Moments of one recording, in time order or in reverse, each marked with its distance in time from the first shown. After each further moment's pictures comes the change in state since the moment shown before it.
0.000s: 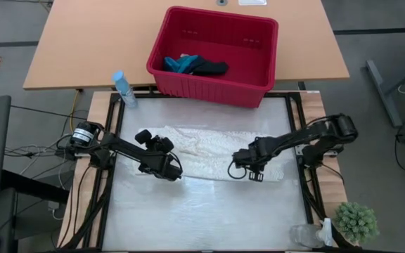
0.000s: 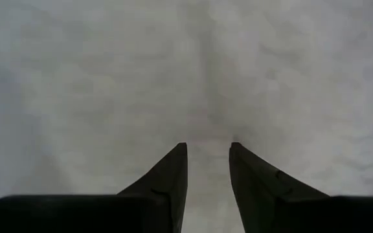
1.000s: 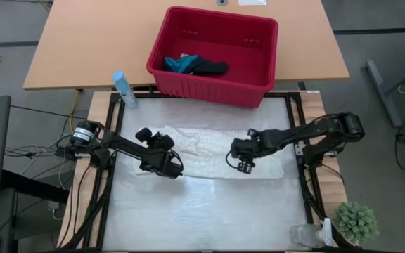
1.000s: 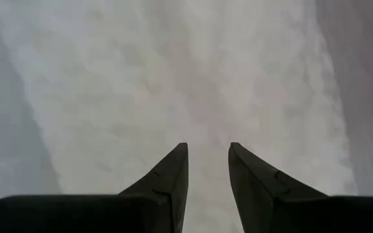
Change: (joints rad) left arm 0.038 0.000 0.000 0.027 -0.073 -0.012; right arm -0.060 -0.095 0.002 0.280 0.086 -0.013
